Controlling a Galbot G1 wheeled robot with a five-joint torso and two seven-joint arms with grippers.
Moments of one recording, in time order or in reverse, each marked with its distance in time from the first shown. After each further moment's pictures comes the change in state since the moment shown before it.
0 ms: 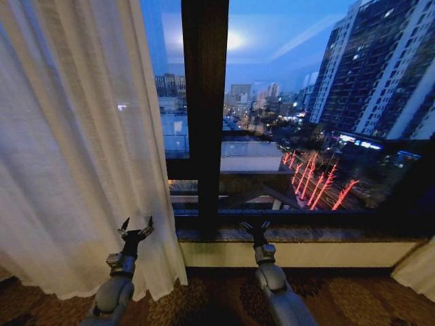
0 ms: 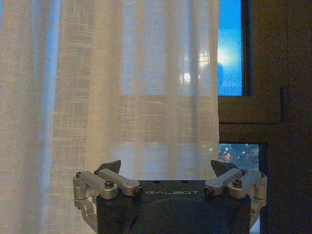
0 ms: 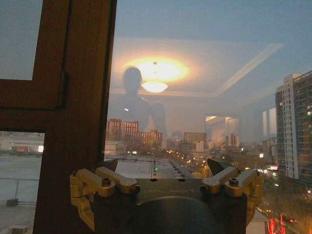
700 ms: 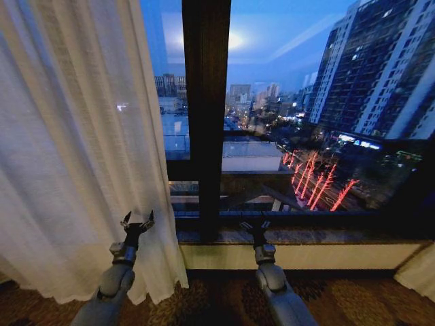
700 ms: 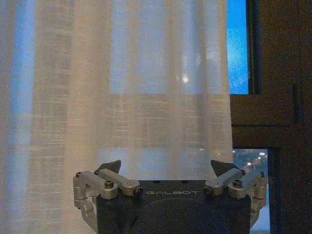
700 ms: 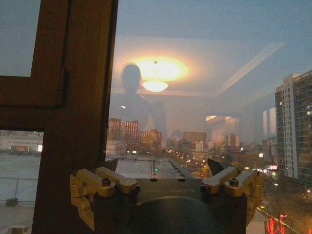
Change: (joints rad) left arm -0.182 0.066 0.066 0.136 -0.066 0.025 0.028; right arm 0.000 0.000 0.000 0.000 0.000 0.000 0.000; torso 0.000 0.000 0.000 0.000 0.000
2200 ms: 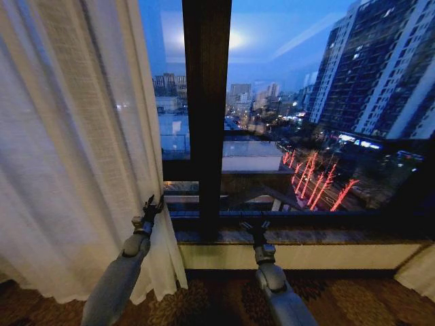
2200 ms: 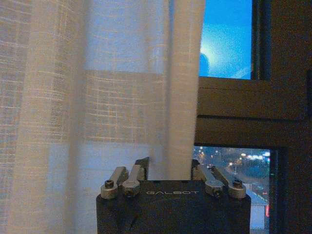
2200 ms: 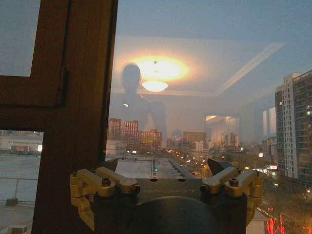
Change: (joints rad) left arm -0.317 -0.052 0.134 0.355 -0.036 -0.057 0.086; right arm 0.000 0.000 0.000 0.000 0.000 0.000 0.000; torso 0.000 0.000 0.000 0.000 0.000
